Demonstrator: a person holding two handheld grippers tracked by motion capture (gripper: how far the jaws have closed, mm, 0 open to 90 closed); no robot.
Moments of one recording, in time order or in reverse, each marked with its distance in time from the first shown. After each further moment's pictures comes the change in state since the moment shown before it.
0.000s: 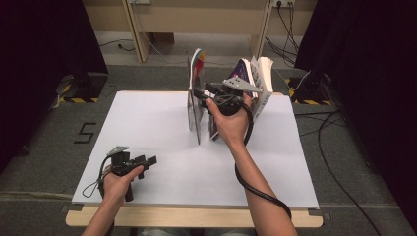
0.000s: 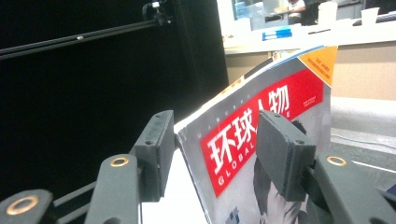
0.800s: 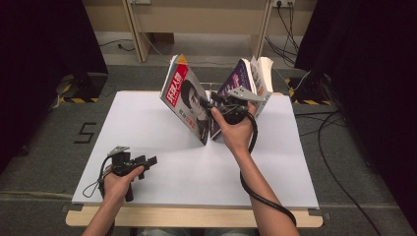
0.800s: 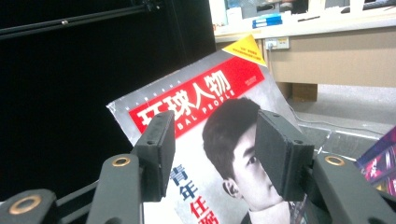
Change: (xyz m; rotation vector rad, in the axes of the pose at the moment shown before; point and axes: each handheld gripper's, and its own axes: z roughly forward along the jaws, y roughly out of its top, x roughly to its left) left arm 0.000 0.000 0.000 0.004 0.003 0.006; right arm -0.012 -0.025 -0.011 0.043 -0.045 -0.003
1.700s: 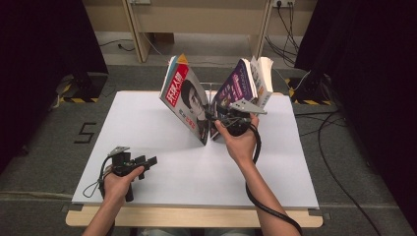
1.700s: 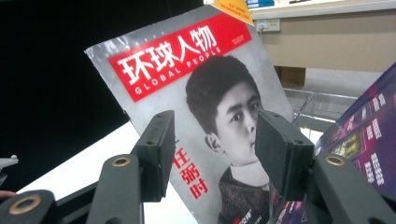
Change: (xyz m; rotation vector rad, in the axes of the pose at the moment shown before) left arm 0.000 -0.001 0.001 0.002 0.003 0.005; right arm -0.007 -0.032 -0.012 0.065 -0.041 -0.027
